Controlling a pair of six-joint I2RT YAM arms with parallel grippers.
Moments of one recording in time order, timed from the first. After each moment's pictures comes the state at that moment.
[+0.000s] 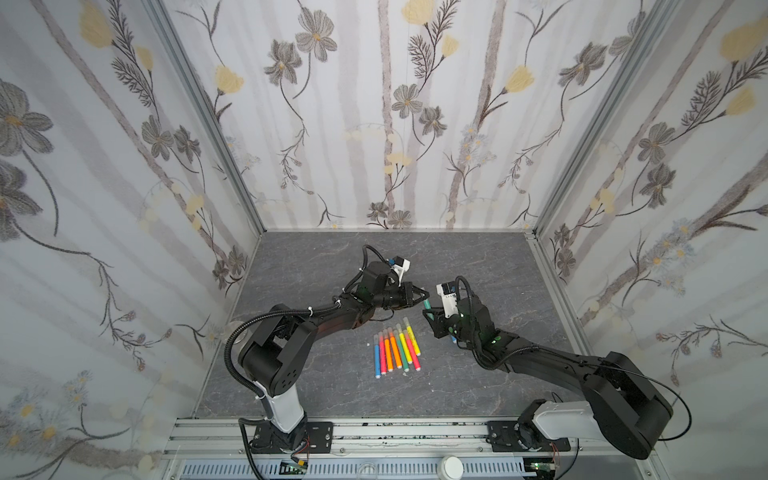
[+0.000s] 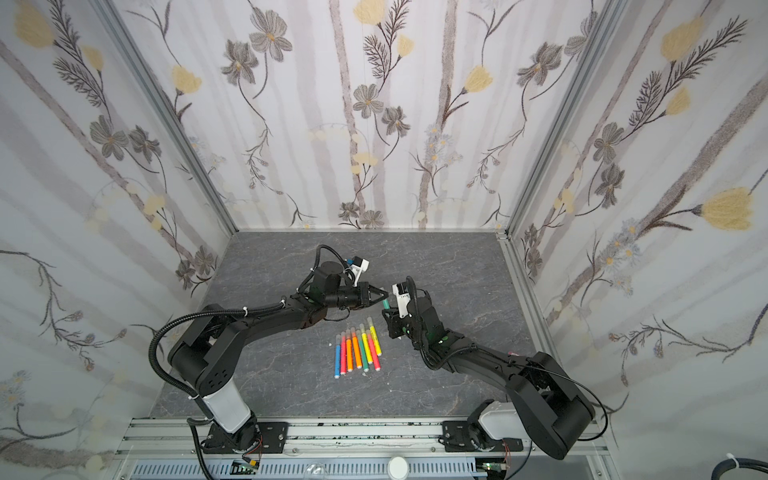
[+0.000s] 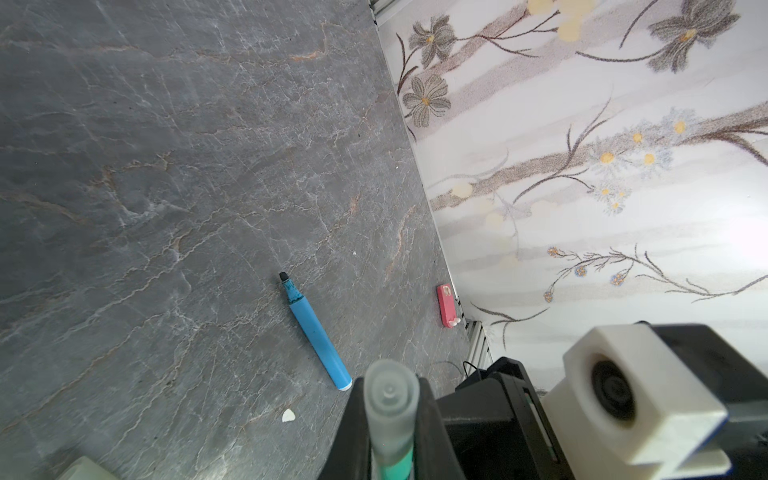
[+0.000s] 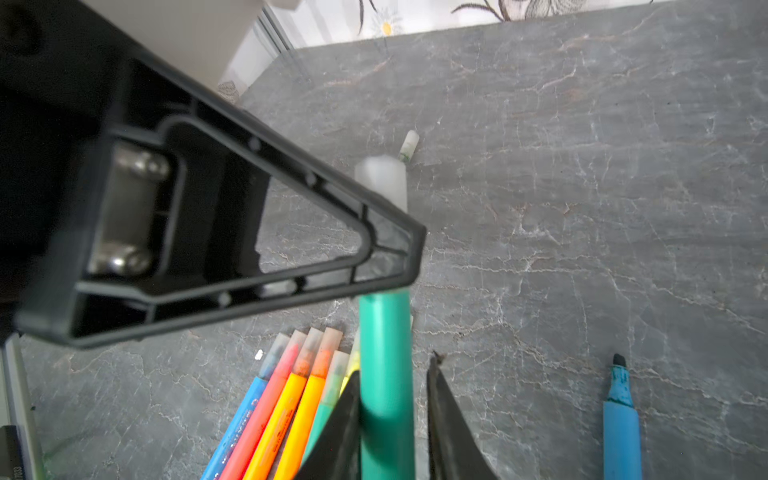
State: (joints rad) left arm -0.63 1.75 0.99 0.36 0.62 -0.87; right arm 0.69 1.32 0.54 0.34 -0.06 0.38
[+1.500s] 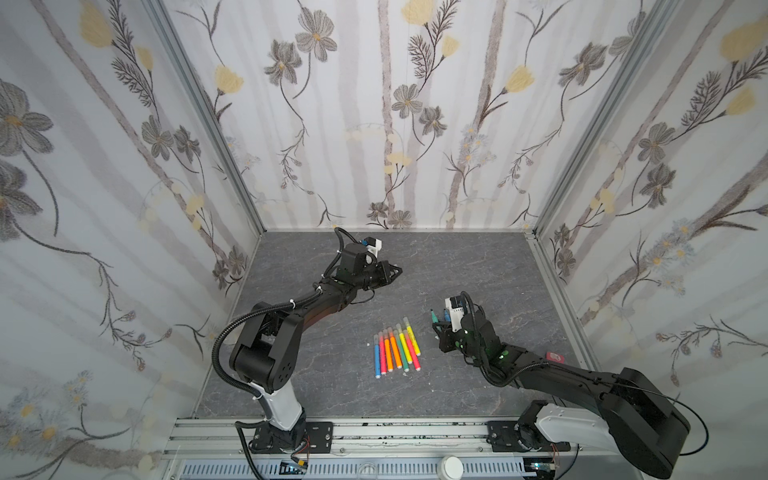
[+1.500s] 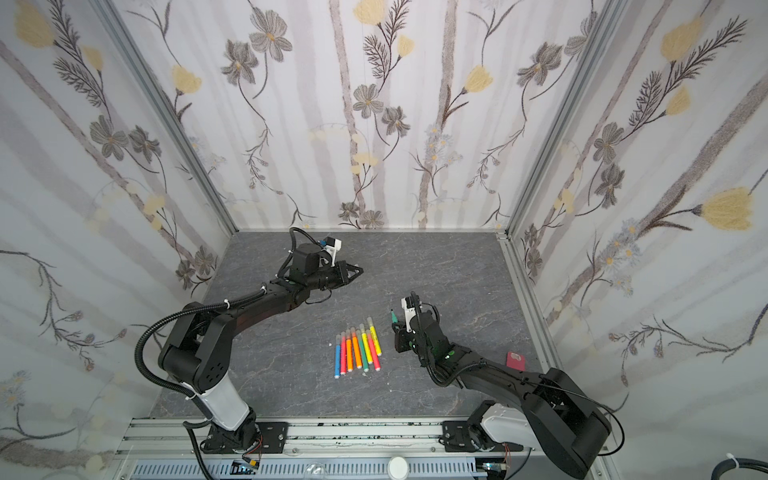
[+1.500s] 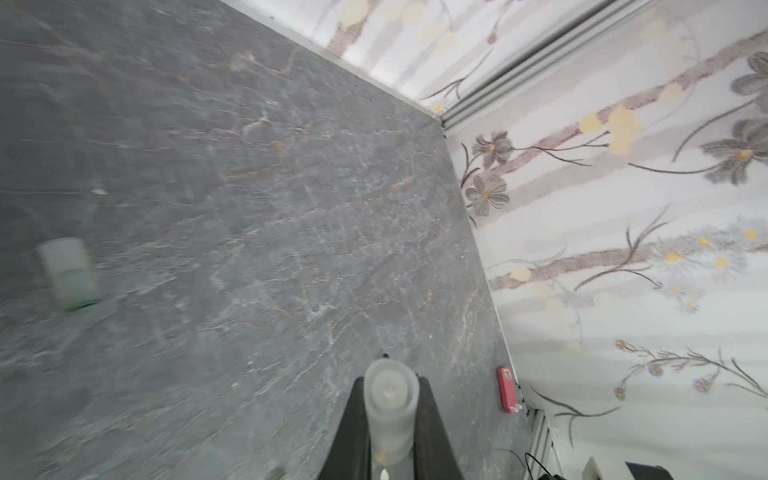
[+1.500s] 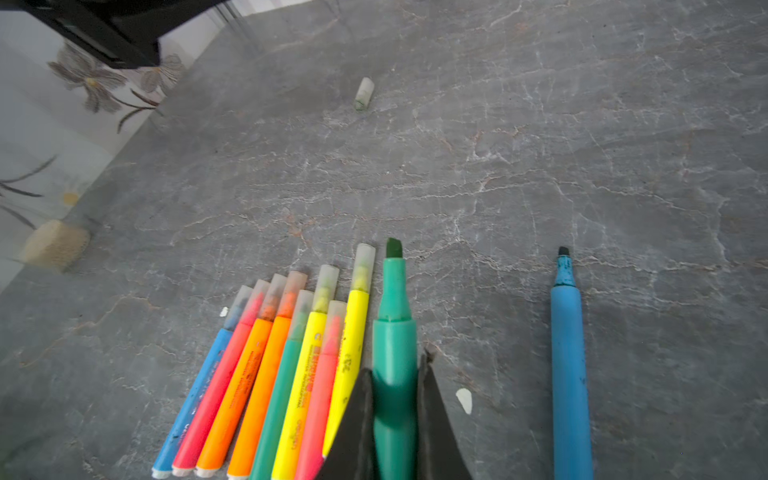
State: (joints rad) left arm -0.41 1.72 1.08 0.17 0.51 -0.71; right arm 0.74 1.23 0.44 0.20 0.09 0.46
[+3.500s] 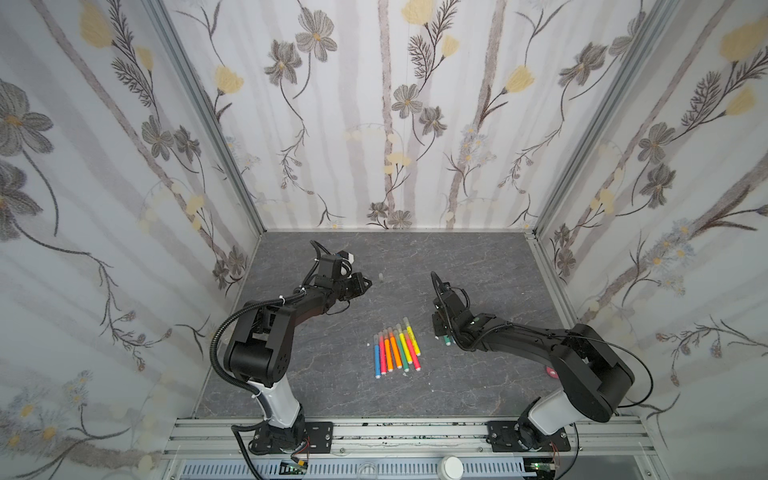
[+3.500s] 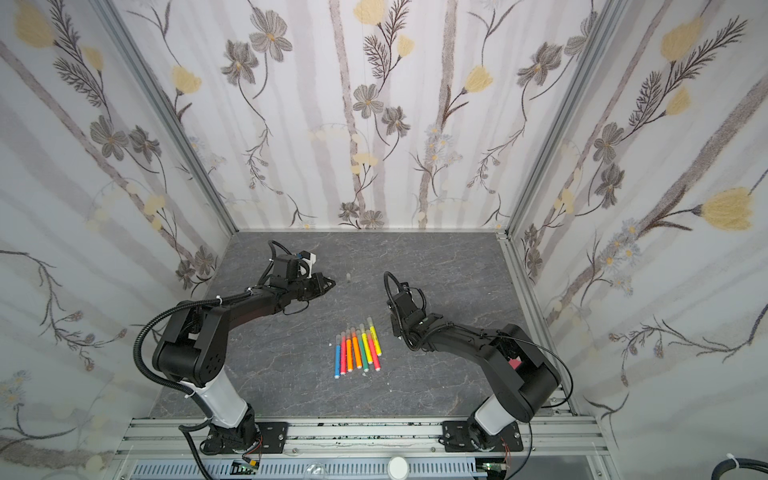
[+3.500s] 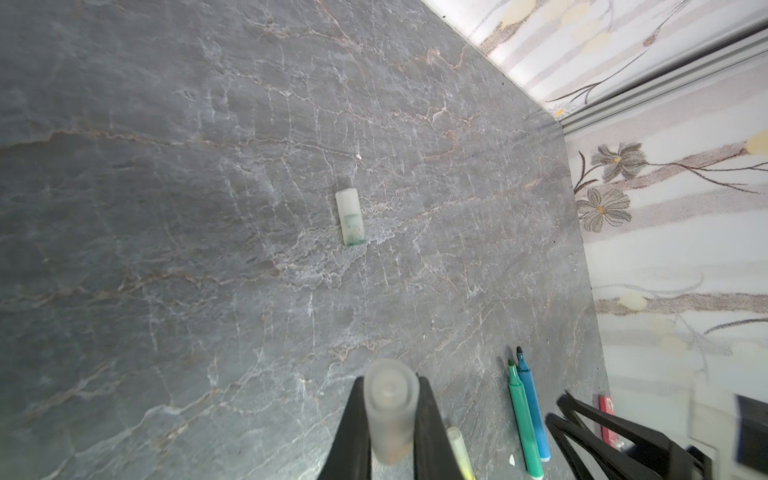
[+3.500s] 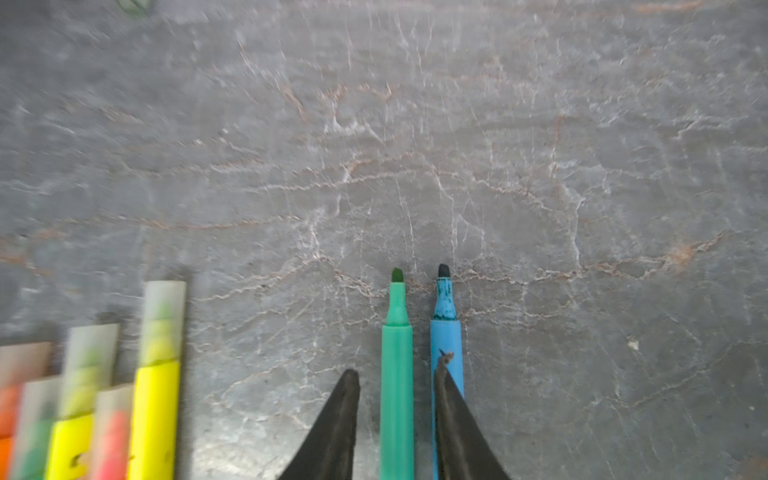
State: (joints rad) left arm -0.25 1.78 0.99 0.11 0.47 -0.58; right arm 0.71 1.53 0.77 -0.12 0.33 0.39
